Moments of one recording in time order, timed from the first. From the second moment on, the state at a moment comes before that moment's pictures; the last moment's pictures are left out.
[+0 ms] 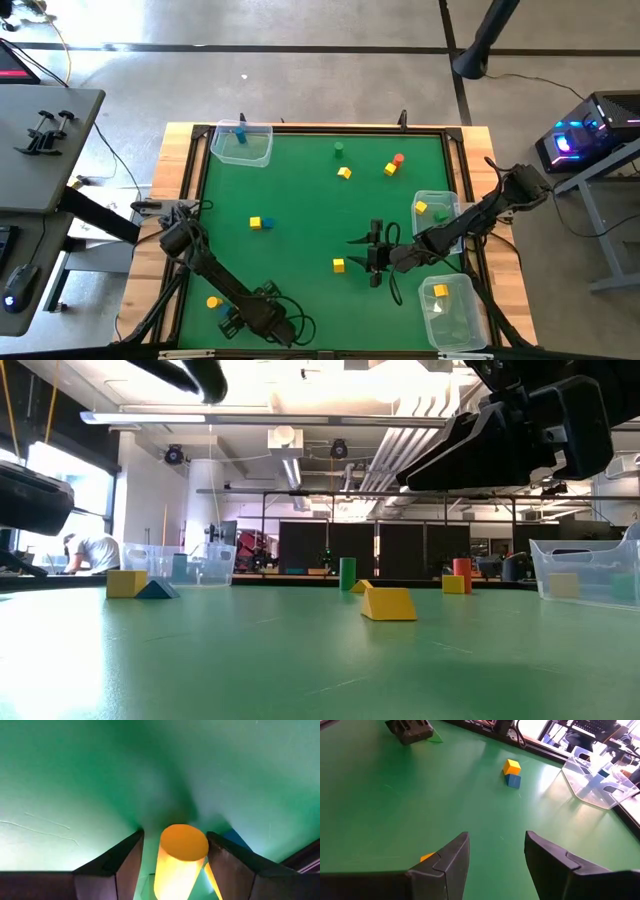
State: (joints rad) left arm -0.72 2.23 1.61 -1.33 0.21 0.19; right arm 0.50 1.57 0.60 0.50 0.59 -0.09
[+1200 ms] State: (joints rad) left arm -0.64 2.17 1.62 -1.33 0.06 -0.03; right arm 0.50 1.57 0.60 0.50 0.59 -0.06
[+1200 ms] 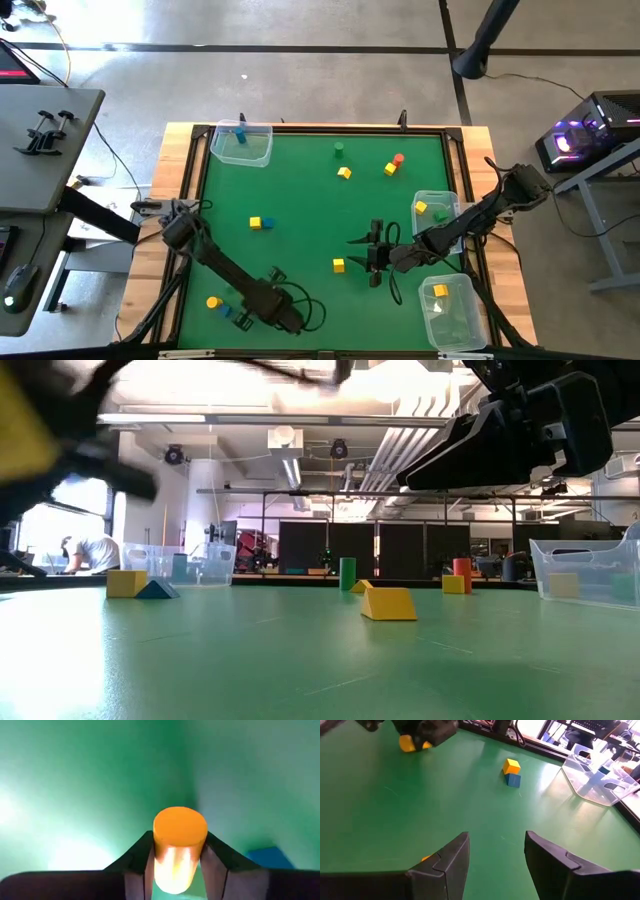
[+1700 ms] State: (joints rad) left arm -0.43 1.60 1.30 -1.04 -0.64 -0.31; right arm 0.50 1.56 0.60 0.50 0.55 -0.03
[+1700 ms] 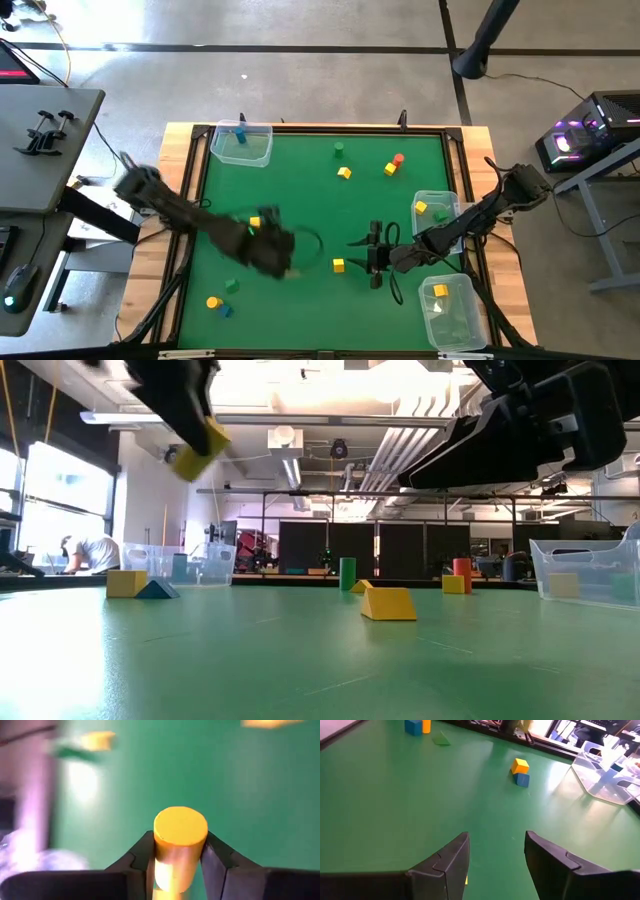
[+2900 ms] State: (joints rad) left arm 0.88 1.53 0.40 0.69 -0.29 -0.09; right arm 0.45 1.56 0.60 0.57 0.55 0.16
